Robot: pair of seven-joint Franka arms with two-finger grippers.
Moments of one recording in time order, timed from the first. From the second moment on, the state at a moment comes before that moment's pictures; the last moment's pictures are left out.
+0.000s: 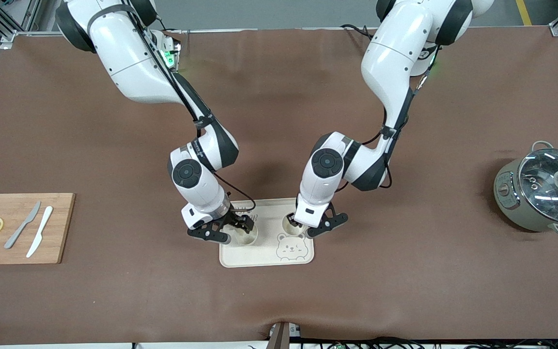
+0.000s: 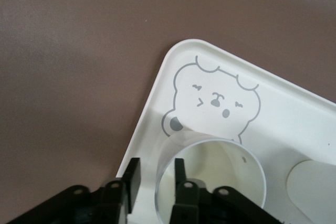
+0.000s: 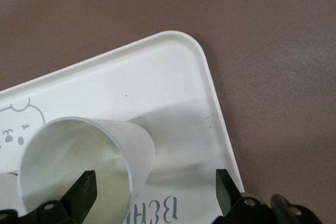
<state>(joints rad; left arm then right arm) -0.68 0.89 0.09 -1.29 -0.08 2.39 -1.02 0.45 0.83 0.05 -1.48 0.04 2.56 0.68</state>
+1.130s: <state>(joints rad) -0.65 0.80 0.17 -1.26 -0.08 2.33 -1.02 0.45 0.84 0.05 -1.47 0.04 2.58 0.68</state>
